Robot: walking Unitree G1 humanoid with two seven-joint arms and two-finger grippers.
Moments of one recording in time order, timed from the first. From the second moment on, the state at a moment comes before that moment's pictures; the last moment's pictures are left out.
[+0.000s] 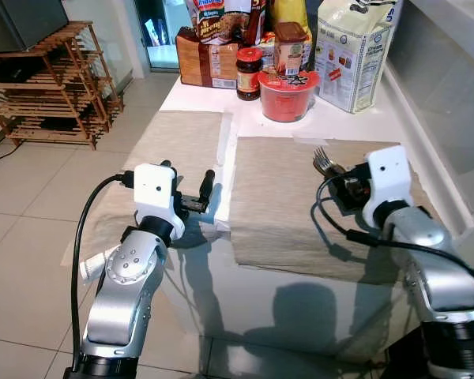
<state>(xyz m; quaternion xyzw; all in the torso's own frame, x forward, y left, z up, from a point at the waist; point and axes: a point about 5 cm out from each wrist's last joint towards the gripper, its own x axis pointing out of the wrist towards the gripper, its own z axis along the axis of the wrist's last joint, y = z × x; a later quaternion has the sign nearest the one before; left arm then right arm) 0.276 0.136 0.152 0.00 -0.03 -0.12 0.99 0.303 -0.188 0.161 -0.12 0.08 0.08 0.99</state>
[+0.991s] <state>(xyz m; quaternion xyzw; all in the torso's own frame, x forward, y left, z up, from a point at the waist) 0.275 0.135 0.155 0.00 -0.03 -0.12 0.99 0.299 -0.177 0.131 -0.07 0.16 0.09 0.98</state>
